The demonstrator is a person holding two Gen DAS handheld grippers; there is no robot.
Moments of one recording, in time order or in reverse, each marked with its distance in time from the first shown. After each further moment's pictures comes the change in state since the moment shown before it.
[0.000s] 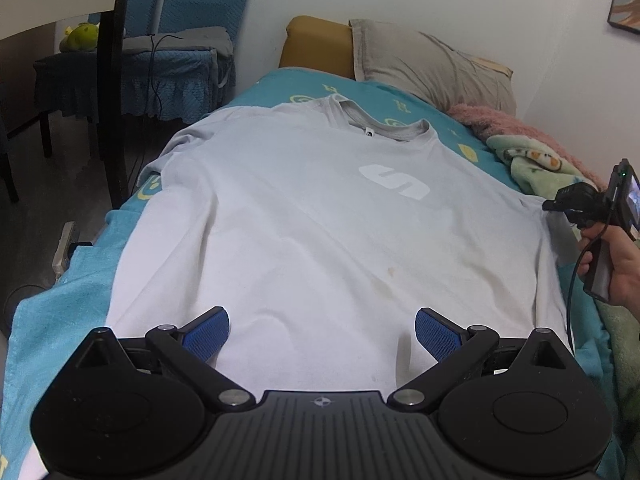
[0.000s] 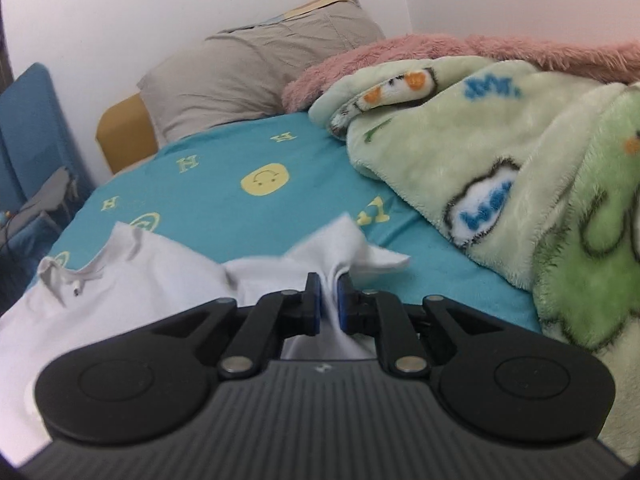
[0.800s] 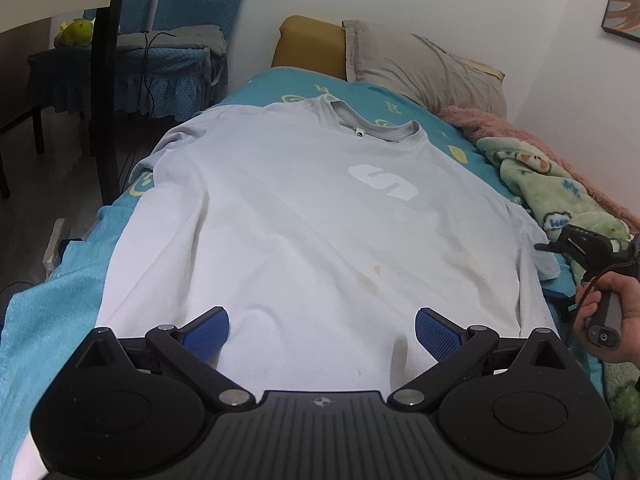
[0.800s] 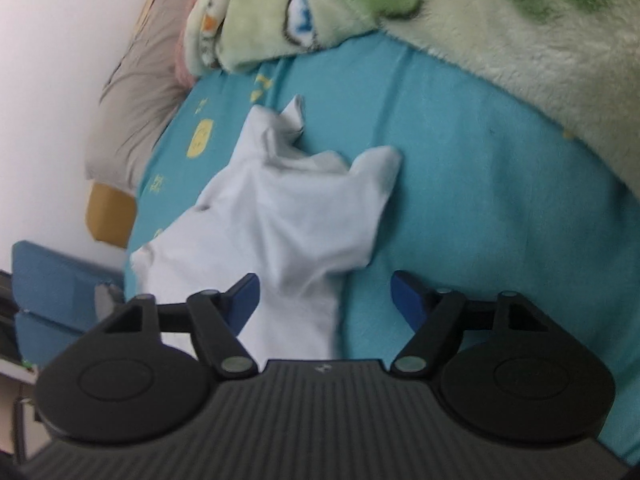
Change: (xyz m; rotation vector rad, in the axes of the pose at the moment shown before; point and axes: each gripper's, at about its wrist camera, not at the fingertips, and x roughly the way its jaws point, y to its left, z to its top) left arm -0.005 -0.002 -0.002 -0.013 -0.004 -0.034; right arm -0.044 -0.057 -0.089 0.715 0.174 0.067
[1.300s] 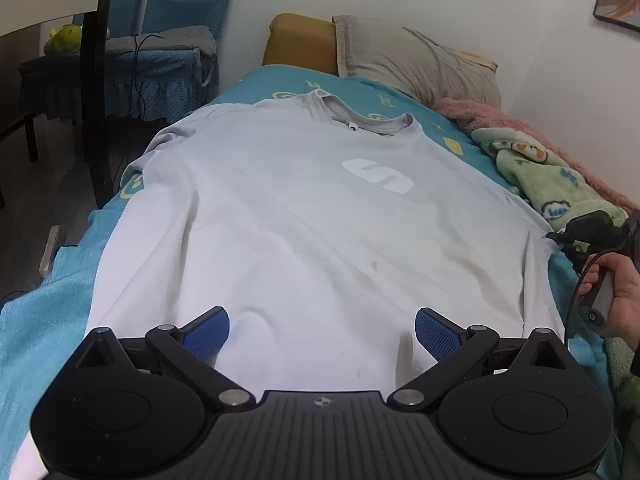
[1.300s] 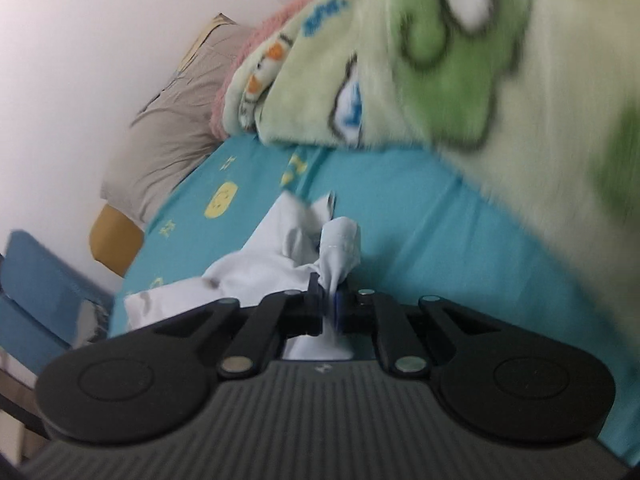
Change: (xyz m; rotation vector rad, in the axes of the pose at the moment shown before) left arm 0.006 -0.003 -0.002 0.035 0.006 -0.009; right arm 0.002 0.017 0.032 -0.217 -0.193 -0.005
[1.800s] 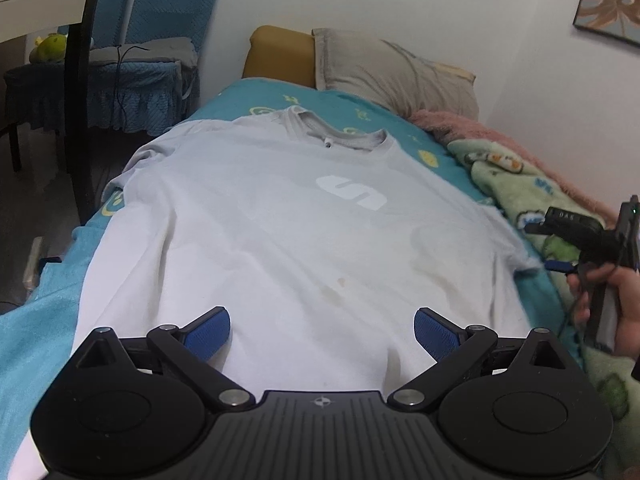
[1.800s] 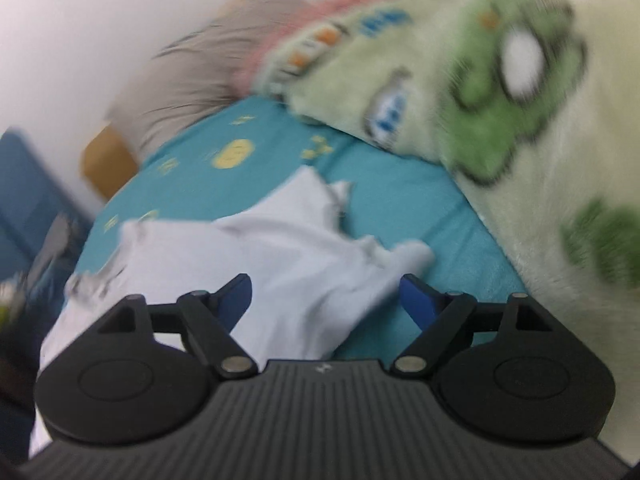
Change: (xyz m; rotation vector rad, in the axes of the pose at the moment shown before) left arm -0.018 -0.001 0.009 0.003 -0.036 -0.086; right arm -0.053 0.041 -0.011 -0.323 0.082 -0.010
